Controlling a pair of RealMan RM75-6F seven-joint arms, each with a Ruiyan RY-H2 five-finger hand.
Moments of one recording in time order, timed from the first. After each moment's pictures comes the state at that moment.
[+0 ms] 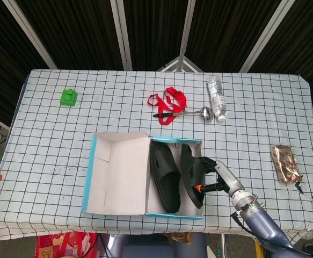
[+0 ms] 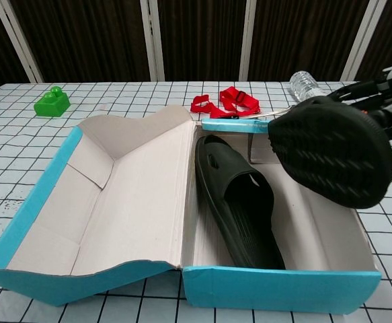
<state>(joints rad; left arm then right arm) -0.04 -1.19 -0.13 -1.48 1.53 1.71 0.05 0.66 -0.98 0.19 -2.29 -0.63 0.93 0.23</state>
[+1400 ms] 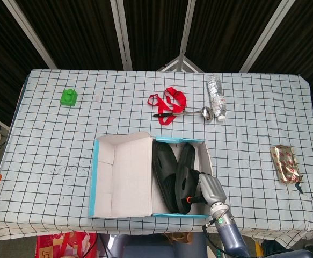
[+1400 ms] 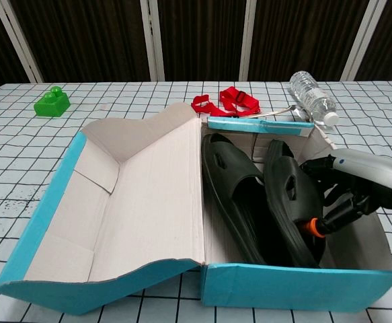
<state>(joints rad) -0.04 -1.19 -0.13 -1.48 1.53 1.71 0.05 0.63 -1.55 0.00 -2.05 -0.73 1.42 -0.37</state>
